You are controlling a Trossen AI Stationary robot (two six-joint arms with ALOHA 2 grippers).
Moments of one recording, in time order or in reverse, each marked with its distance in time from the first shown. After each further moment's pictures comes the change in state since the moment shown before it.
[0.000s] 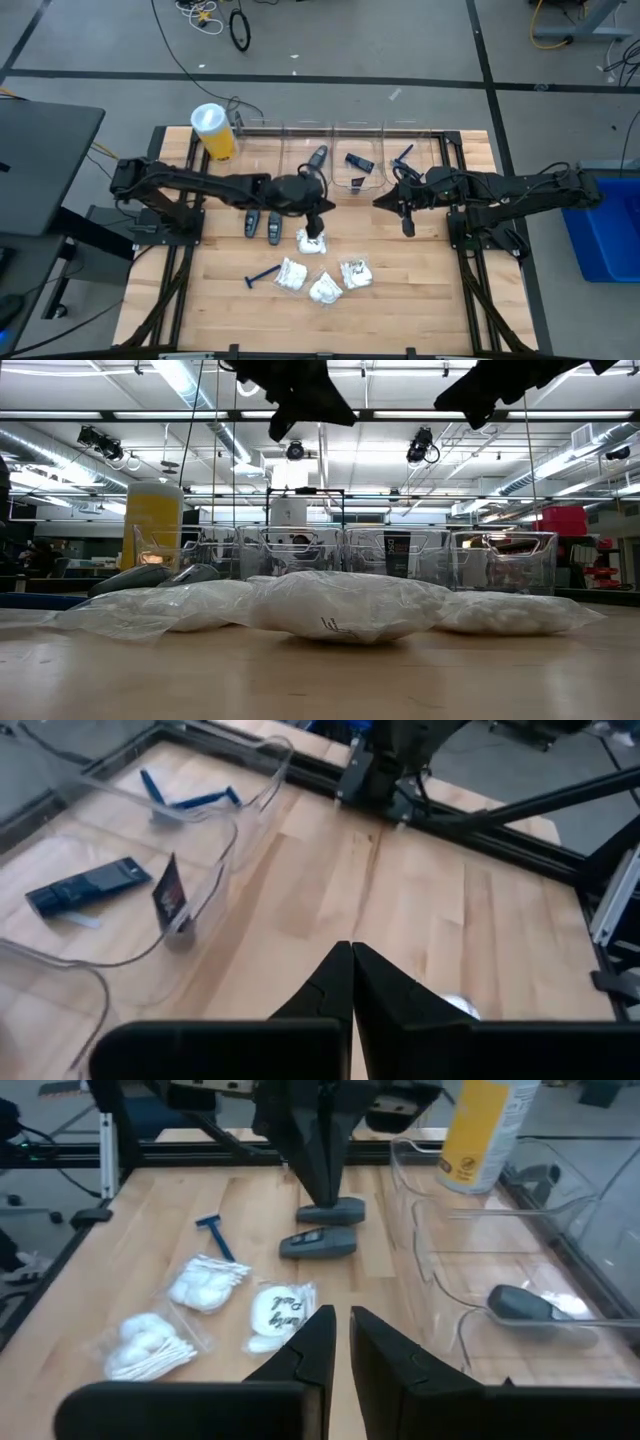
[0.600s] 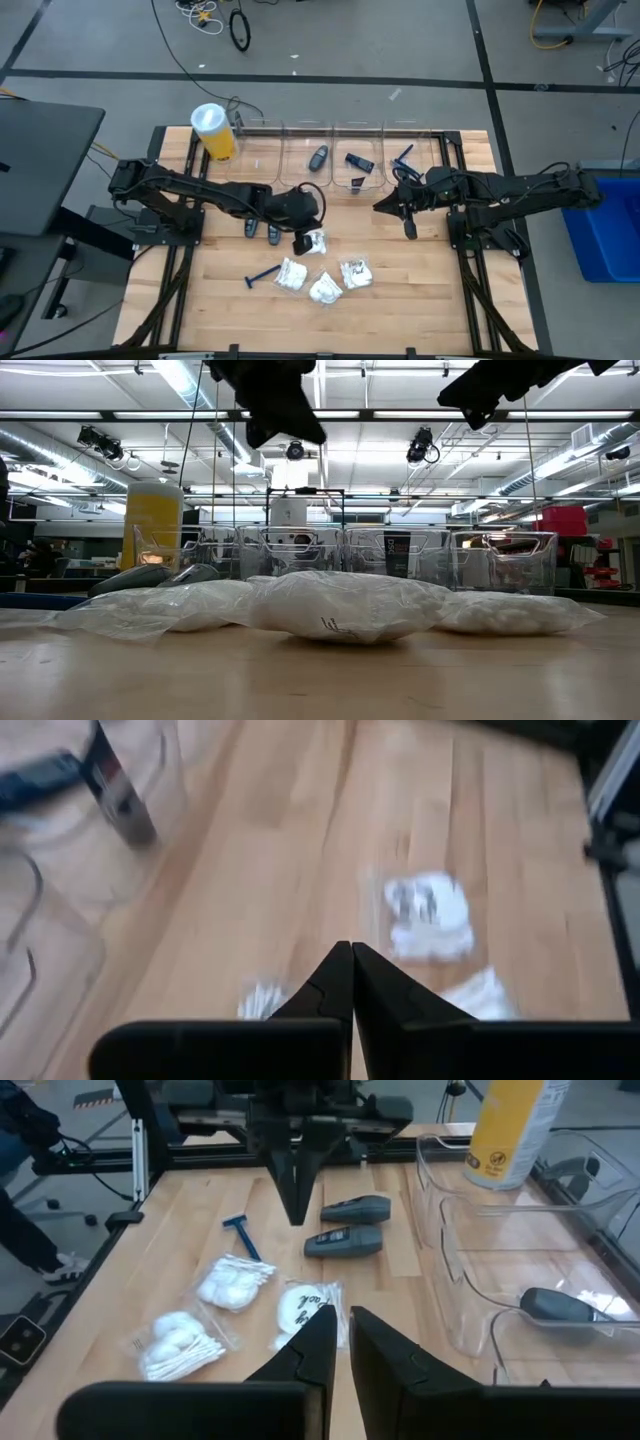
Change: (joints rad) left arm -0.074 -0.003 0.000 -0.237 0.066 0.004; right arm 0.000 0.000 0.000 0.000 -0.059 0.032
